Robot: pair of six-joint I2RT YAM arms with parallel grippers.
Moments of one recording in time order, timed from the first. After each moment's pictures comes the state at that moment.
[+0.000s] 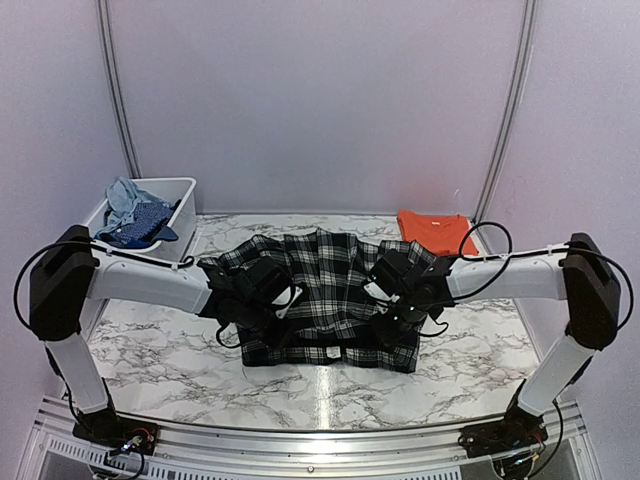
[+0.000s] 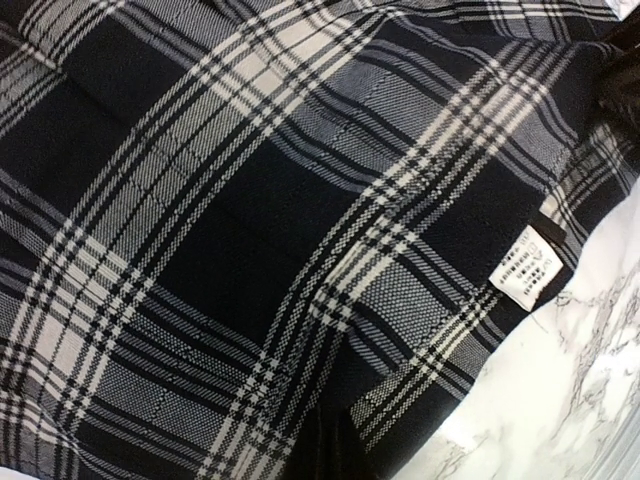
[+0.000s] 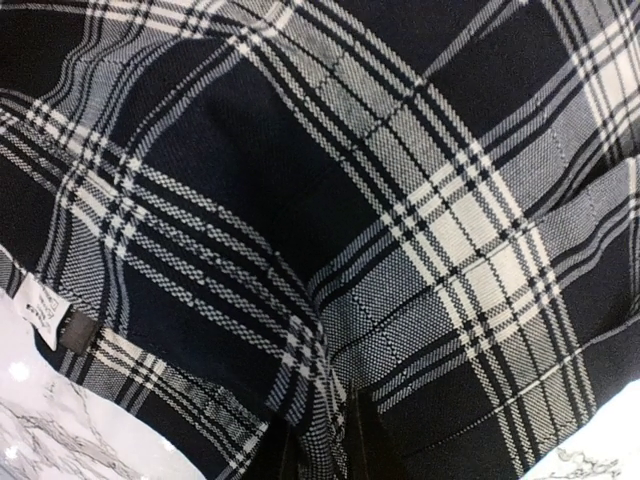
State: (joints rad) left arm -0.95 1.81 1.10 -0.35 0.04 -0.26; right arm 0.82 1.65 1.00 -0.57 0.07 0.26
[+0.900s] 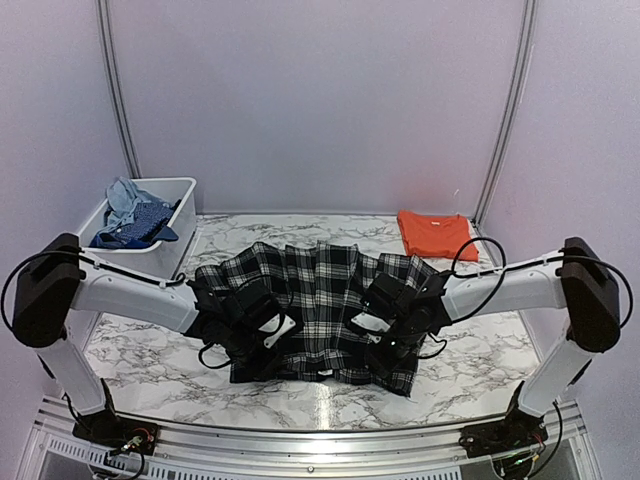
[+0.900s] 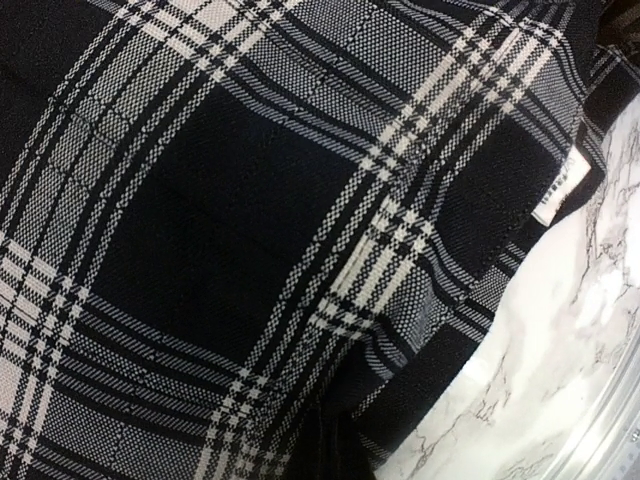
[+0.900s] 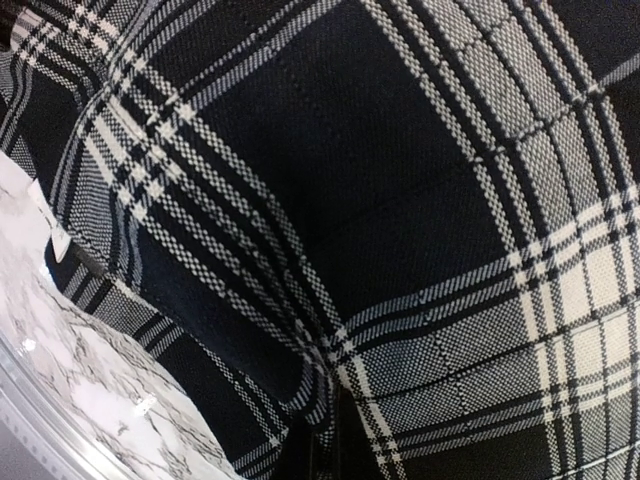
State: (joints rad) left arm -1.01 1.71 0.94 -0.39 0.12 -0.17; right arm 0.92 1.64 0.93 -0.60 -0.14 0.22
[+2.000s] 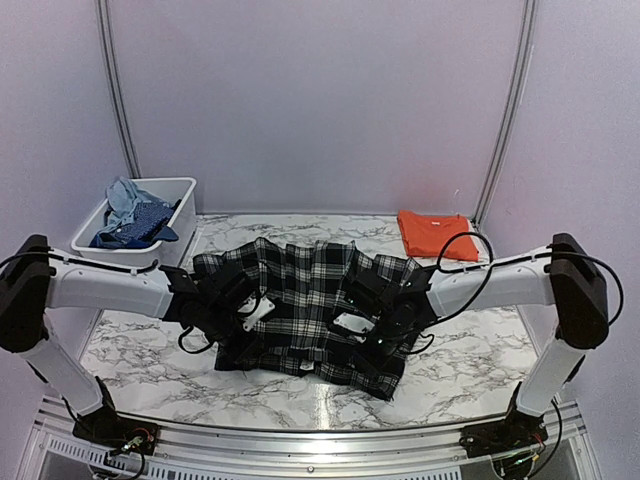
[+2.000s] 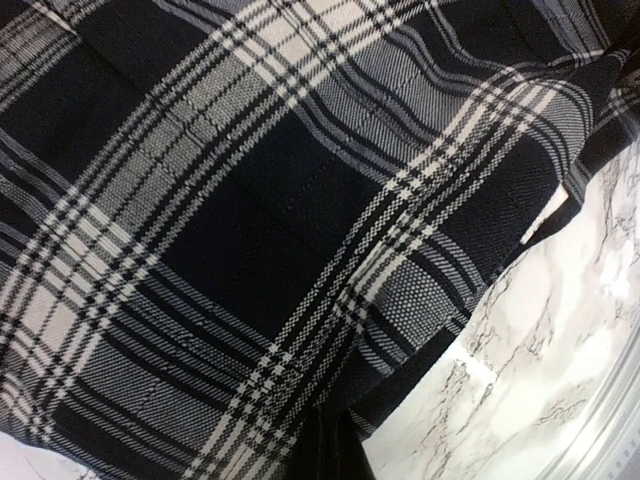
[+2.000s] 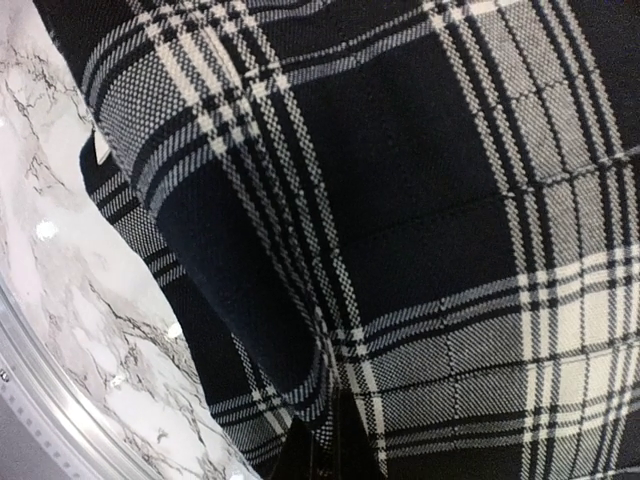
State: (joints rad) left arm -0.89 1.60 0.90 -0.47 0.13 -0.07; right arm 0.96 1.72 1.03 -0.62 -0.18 0.13
